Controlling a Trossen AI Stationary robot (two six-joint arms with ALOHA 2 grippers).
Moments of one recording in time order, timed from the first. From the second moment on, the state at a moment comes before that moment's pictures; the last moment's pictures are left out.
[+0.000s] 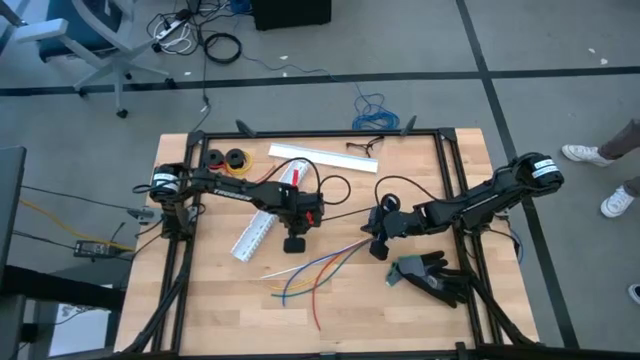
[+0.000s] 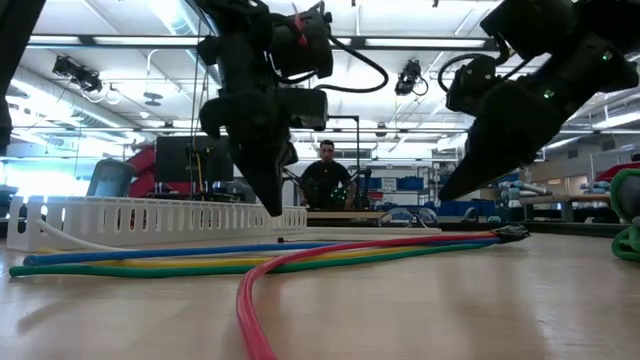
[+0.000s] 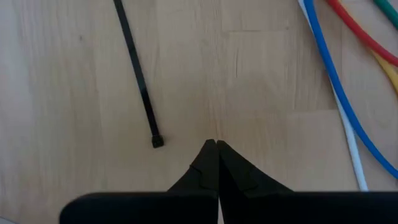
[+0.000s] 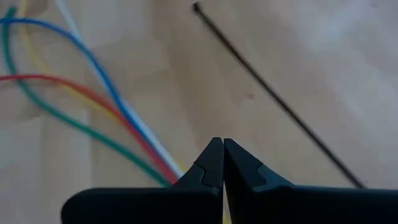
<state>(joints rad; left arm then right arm) 0.02 1.84 1.24 -0.65 0.08 0.05 0.21 1.36 0.48 0.16 0.29 0.42</state>
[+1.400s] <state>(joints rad) 0.11 1.67 0.79 -0.10 -0.12 0.09 -0.03 1.36 0.64 -0.30 0.38 0.44</state>
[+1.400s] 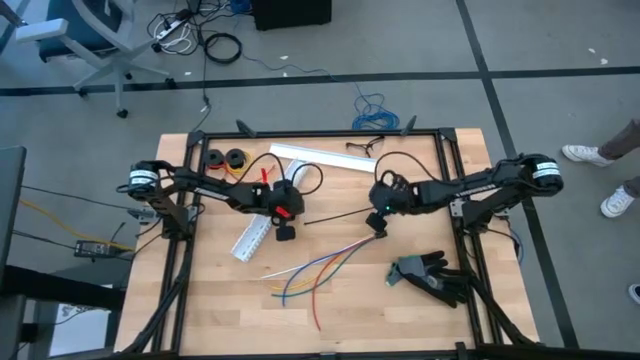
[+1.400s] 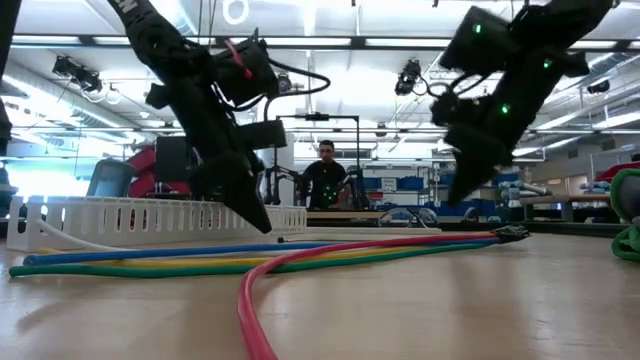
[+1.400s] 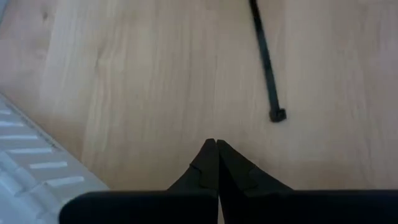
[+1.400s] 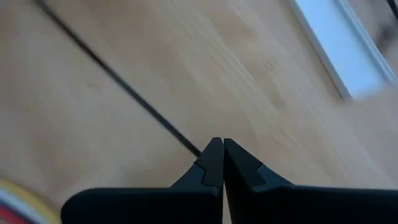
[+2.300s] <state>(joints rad) 0.11 1.79 0.79 0.13 0.03 -0.06 -0.02 1.62 0.72 -0.02 0.07 0.46</state>
